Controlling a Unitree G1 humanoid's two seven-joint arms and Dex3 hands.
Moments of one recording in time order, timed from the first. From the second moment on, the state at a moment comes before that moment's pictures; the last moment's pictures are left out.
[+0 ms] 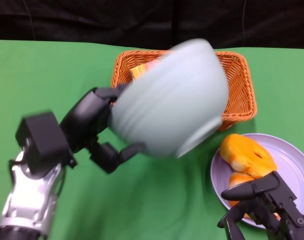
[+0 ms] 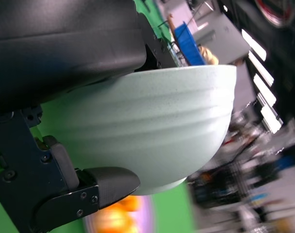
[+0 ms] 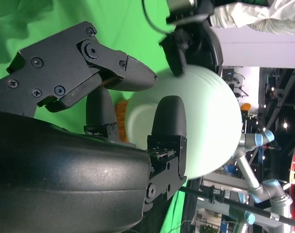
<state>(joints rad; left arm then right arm) -0.38 0.14 -0.05 0.31 -0.05 -0.47 -0.61 0.64 -0.04 0.32 -0.58 -0.12 -0.30 -0.07</state>
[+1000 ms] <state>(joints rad) -0.39 0.54 -0.53 0.49 1.44 -0.84 0.77 0.64 -0.04 0.32 -0.60 -0.12 -0.29 -0.07</state>
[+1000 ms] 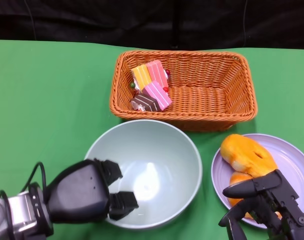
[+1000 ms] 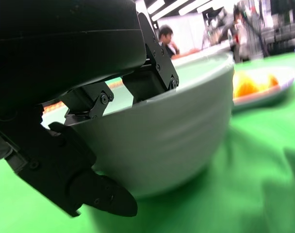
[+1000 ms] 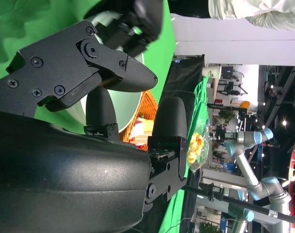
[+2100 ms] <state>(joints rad) -0.20 0.65 -0.24 -0.17 -0.13 -0.28 -0.79 0.61 -0.05 0.32 -0.65 -0.10 -0.24 0.00</state>
